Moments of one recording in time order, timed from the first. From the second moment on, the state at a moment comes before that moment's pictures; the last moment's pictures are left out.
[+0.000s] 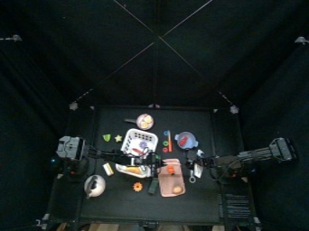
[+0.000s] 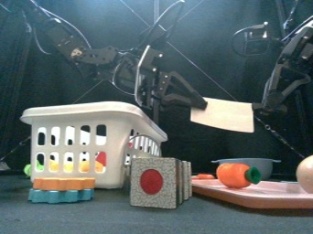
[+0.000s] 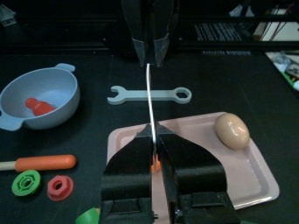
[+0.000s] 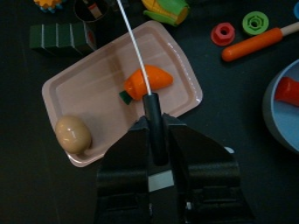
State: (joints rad) left arm -0.05 0.20 0.56 -0.08 -0.42 0.06; right arm 0.10 -0.64 1.02 -0.31 0.50 0.67
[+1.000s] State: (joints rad) left arm -0.04 0.25 0.38 -0.18 0.10 0.06; right arm 0.07 -0.52 1.05 -0.31 0.40 0.67
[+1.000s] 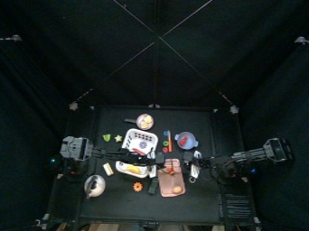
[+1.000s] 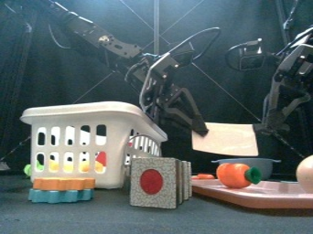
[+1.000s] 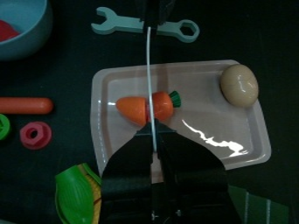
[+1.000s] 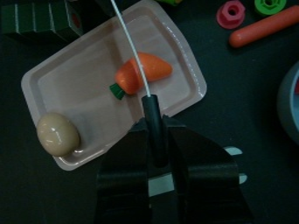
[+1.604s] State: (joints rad) left arm -0.04 0.27 0.38 -0.18 0.10 0.06; right arm 0.06 -0.51 1.07 -0.31 0.37 0.67
